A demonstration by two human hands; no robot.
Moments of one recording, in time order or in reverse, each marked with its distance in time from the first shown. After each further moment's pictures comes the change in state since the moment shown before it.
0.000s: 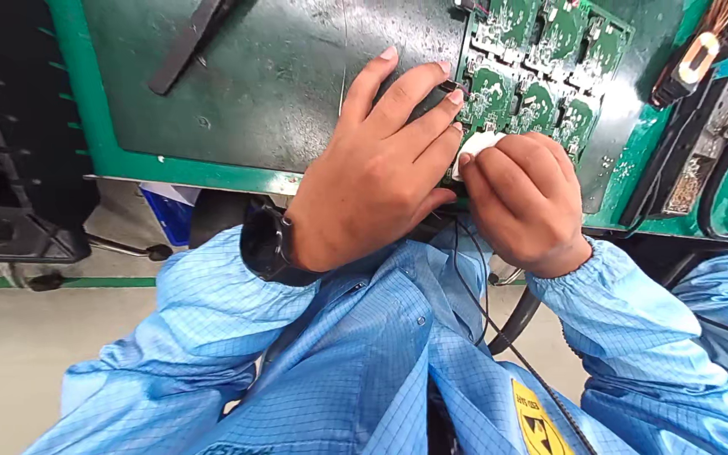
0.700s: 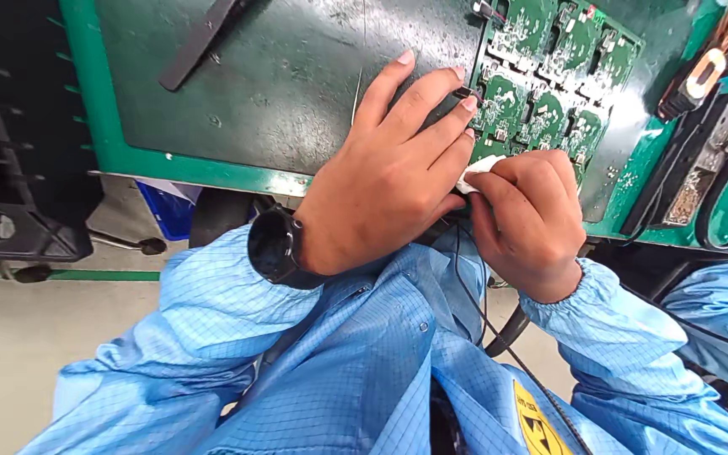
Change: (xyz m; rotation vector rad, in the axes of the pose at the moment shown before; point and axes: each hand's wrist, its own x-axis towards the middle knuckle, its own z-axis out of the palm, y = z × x) left_hand 0.000 0.000 0.000 -0.017 0.000 0.000; right_hand 0.006 -0.017 0.004 0.147 0.055 0.289
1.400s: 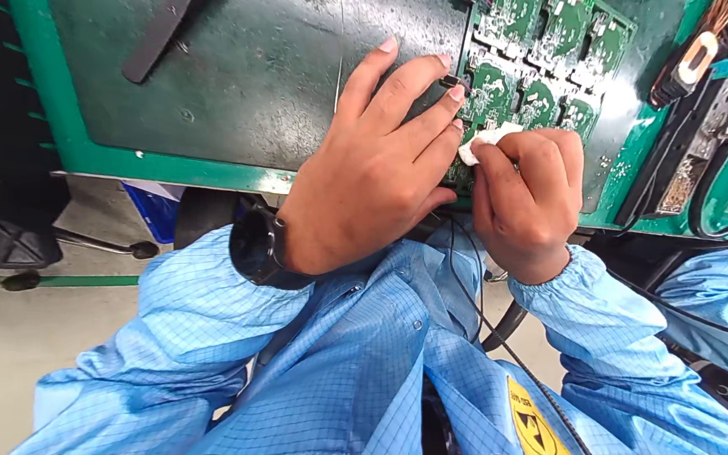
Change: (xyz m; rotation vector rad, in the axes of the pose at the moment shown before) left_hand 0.000 0.002 0.000 0.016 -0.002 -0.008; right_hand -0.001 0.006 0.007 -0.154 0.067 0.042
